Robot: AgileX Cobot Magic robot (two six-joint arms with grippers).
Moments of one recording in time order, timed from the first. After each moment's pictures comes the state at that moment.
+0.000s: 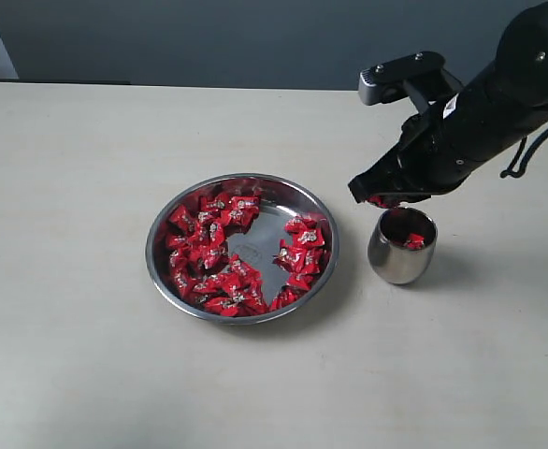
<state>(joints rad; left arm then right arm) 0.04 0.00 0.00 0.04 0.24 -0.06 0.38 1.63 -1.05 0.21 0.65 -0.27</state>
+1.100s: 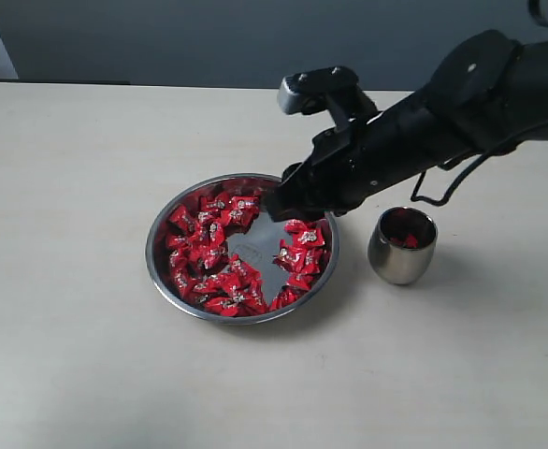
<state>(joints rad) 0.04 0.00 0.00 0.04 0.24 -0.06 0.51 1.73 -1.05 0.85 0.53 -0.82</state>
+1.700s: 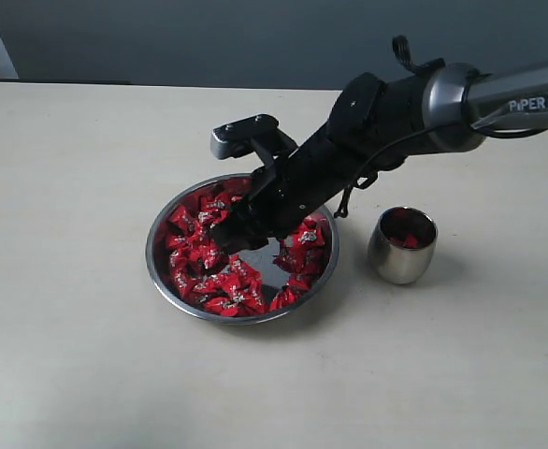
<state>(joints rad) 0.04 0.00 0.00 0.04 0.24 -0.06 0.59 2.04 -1.27 0.84 0.59 -0.84</state>
